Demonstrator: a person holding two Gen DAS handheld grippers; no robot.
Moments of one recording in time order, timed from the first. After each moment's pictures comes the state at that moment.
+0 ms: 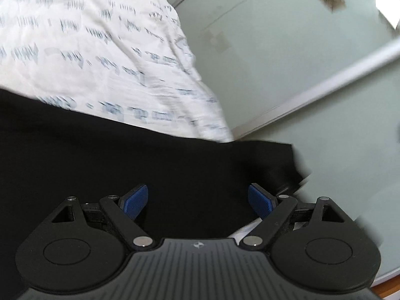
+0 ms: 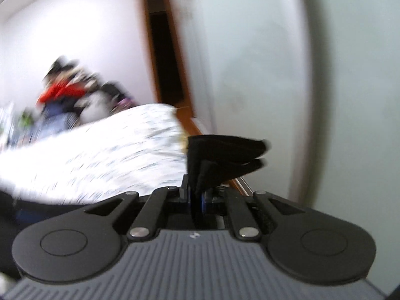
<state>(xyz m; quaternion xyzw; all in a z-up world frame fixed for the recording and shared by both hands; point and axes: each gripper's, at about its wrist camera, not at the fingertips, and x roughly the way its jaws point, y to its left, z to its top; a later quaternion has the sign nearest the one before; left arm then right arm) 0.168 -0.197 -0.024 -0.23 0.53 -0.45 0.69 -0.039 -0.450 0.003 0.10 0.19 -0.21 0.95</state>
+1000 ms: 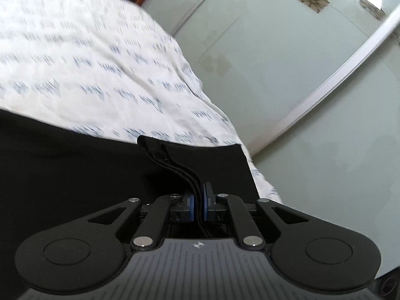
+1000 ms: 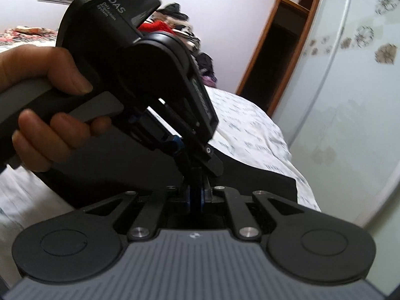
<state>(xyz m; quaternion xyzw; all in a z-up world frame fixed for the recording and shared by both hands) 0.151 -0.166 -0.024 -0.15 0.43 -0.43 0.78 0.004 -0.270 -0.018 -0.17 0.24 -0.05 0.95</state>
